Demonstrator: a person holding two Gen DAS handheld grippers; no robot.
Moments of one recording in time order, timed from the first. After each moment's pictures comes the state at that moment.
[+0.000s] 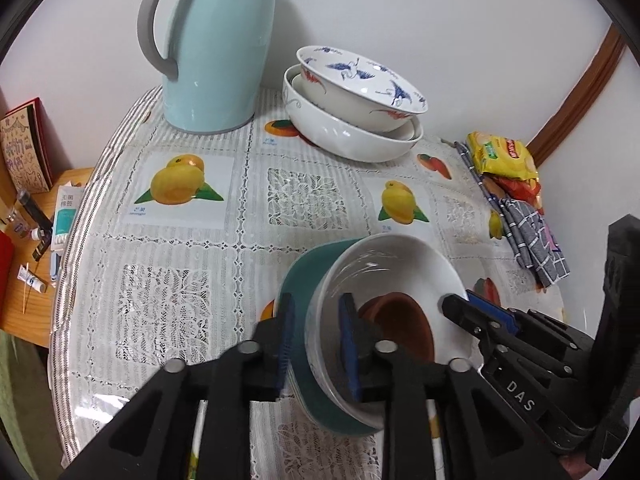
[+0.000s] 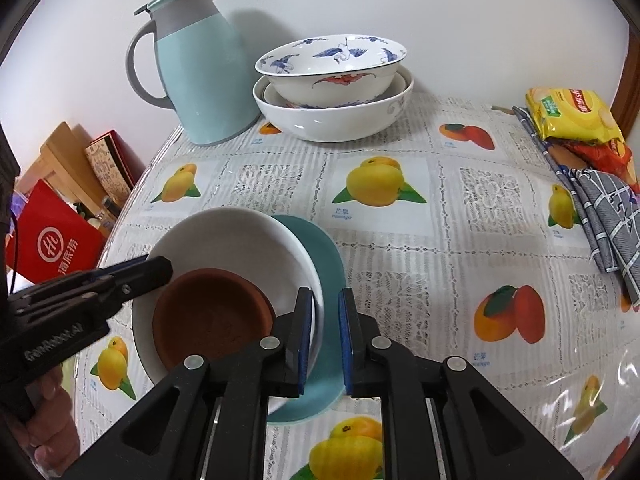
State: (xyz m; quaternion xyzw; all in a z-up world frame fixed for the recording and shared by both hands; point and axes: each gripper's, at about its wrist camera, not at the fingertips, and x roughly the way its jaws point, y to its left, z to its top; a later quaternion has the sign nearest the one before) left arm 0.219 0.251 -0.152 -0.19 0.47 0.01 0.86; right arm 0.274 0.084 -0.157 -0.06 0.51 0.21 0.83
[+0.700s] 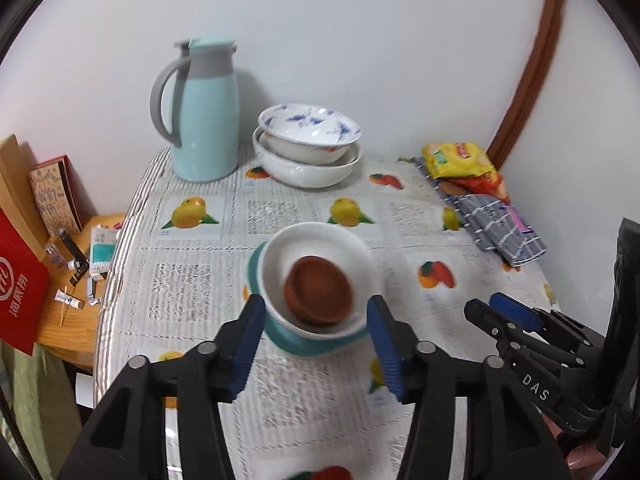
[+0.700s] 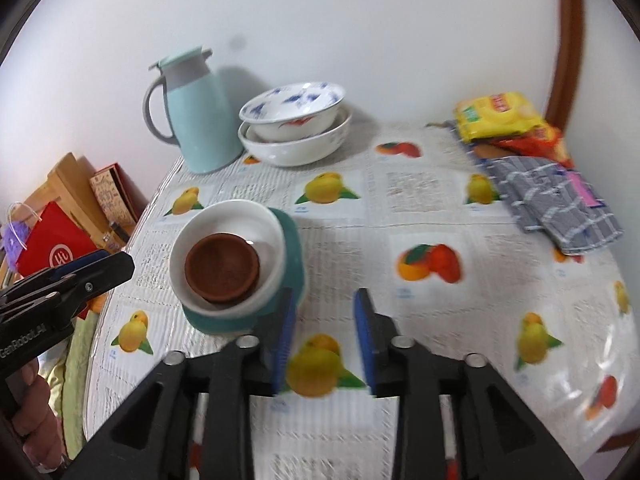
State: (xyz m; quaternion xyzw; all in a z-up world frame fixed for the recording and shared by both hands) left arm 0.124 0.185 -0.072 -0.12 0.40 0.02 0.91; right arm 0.182 0.002 -0.088 -0.03 0.44 0.16 0.88
